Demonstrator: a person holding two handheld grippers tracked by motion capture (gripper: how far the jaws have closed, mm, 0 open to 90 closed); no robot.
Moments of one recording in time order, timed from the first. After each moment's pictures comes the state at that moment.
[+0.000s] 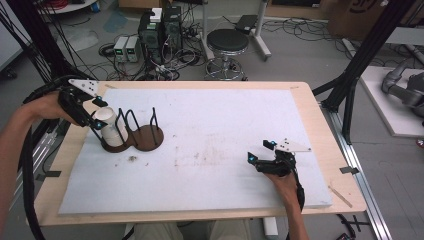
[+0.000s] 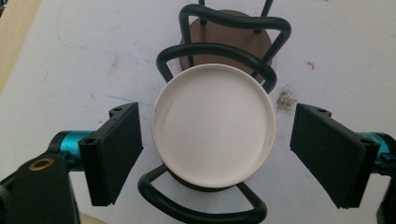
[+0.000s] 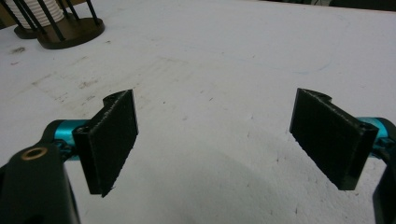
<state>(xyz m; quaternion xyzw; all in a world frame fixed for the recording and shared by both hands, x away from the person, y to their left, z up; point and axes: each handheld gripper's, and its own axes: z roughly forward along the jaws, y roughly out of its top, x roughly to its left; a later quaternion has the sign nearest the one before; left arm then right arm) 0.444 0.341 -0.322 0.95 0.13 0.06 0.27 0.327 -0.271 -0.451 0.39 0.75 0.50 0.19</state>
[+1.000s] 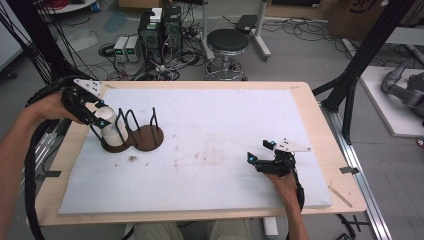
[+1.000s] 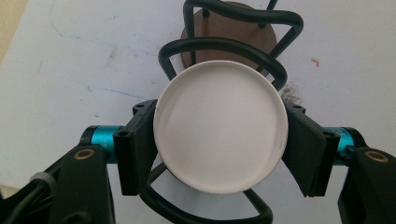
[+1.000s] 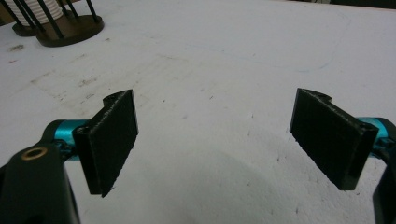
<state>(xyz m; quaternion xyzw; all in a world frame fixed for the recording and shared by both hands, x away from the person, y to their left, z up) 0.449 0.337 -0.325 0.95 0.14 0.05 0.26 0.327 -0.270 -0.451 0.39 0.75 0.50 0.19</state>
